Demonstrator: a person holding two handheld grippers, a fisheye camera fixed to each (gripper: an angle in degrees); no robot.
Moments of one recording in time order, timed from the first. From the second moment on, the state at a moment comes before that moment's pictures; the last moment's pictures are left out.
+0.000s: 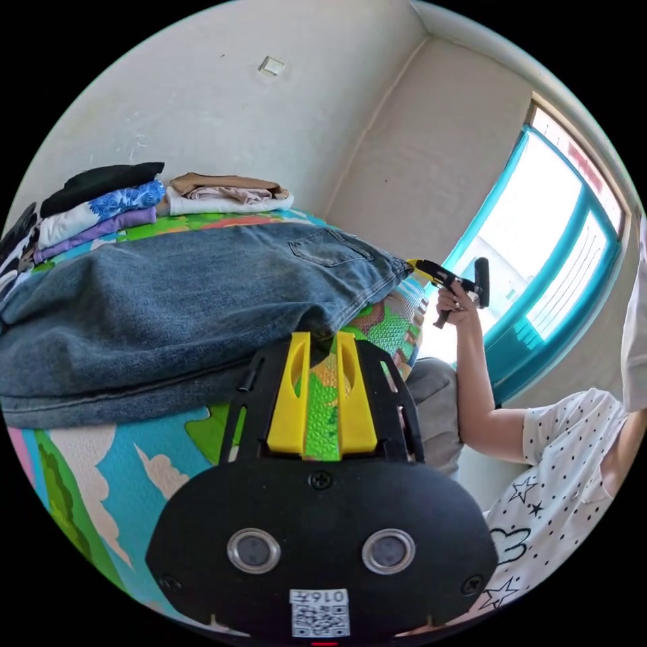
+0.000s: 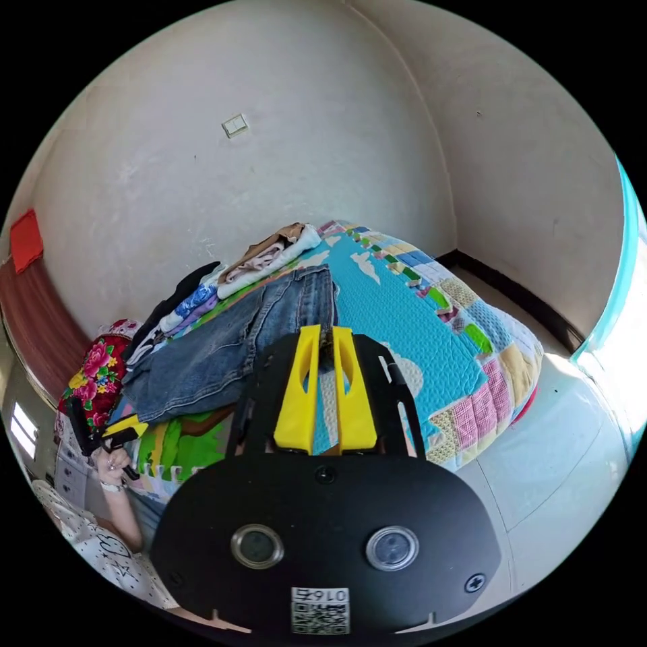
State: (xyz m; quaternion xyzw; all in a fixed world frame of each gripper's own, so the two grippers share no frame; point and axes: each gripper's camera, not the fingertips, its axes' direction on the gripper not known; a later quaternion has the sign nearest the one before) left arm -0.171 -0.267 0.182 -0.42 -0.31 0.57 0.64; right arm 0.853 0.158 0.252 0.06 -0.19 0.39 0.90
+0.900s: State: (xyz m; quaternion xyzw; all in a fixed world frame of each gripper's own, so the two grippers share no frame) left arm -0.162 -0.302 0.150 -0.38 -0.30 0.52 0.70; right arm 0.814 0.154 0.235 0.07 -0.16 0.35 0.92
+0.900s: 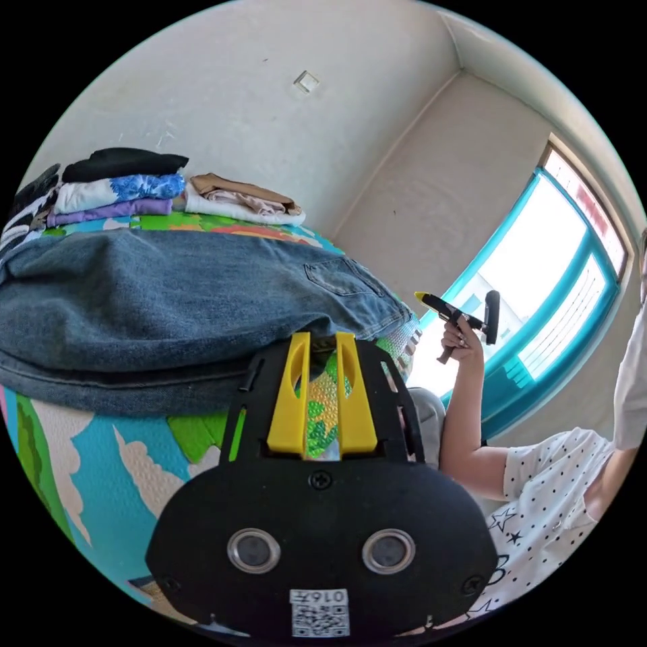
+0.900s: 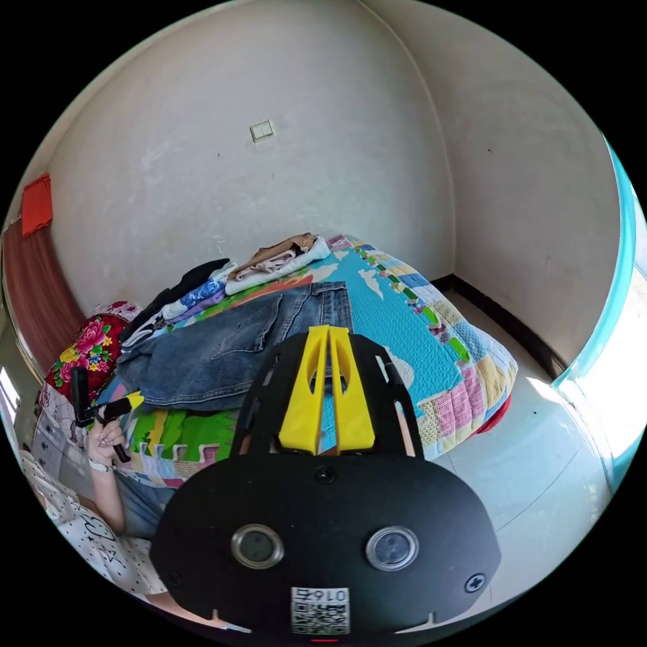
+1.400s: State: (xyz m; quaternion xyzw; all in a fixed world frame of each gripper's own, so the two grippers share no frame) left arm -0.171 -0.256 0.109 -0.41 -0.35 0.61 0.58; right arm 0.715 0.098 0.313 -0.06 -0.22 0.13 0.97
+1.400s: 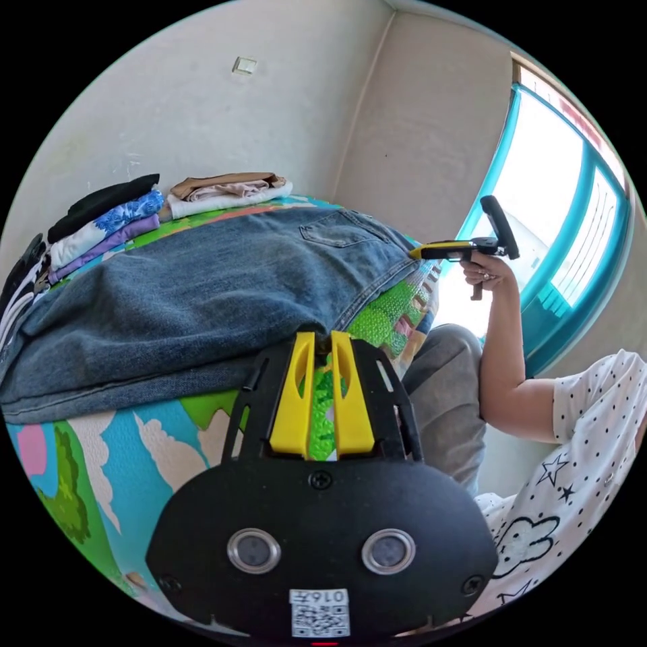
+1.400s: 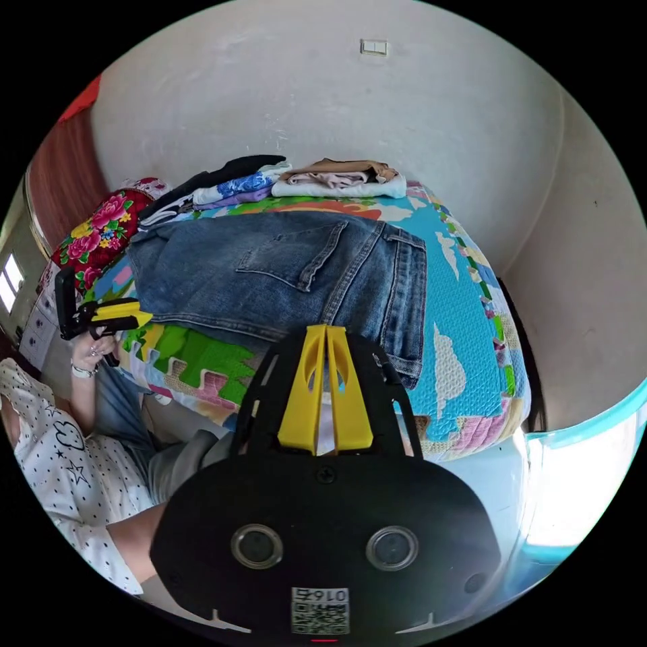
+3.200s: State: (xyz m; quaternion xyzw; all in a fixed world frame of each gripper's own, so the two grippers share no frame) left arm 0.038 -0.352 -0.022 -0.09 -0.44 0.65 0.60; right arm 0.467 0.106 0.381 0.12 0.03 0.16 0.98
